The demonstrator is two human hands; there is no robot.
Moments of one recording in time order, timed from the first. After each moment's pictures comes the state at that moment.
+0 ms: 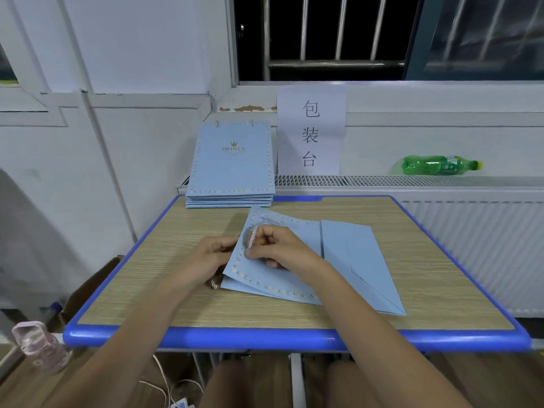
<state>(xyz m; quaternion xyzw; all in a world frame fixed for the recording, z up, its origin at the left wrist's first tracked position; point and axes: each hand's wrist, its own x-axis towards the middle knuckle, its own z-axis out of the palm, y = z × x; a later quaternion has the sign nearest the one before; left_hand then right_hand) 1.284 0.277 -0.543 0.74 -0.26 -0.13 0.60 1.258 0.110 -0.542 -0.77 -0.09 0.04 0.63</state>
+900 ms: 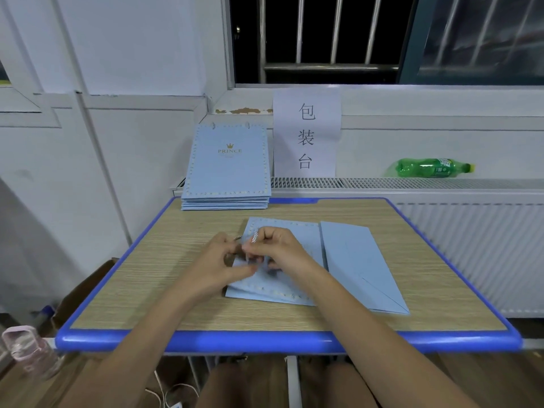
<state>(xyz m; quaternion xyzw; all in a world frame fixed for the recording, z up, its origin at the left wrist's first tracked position) 1.293 0.271 -0.562 0.85 -0.30 0.00 0.43 1.256 0.112 -0.549 -0.74 -0.08 -0.02 0.66</state>
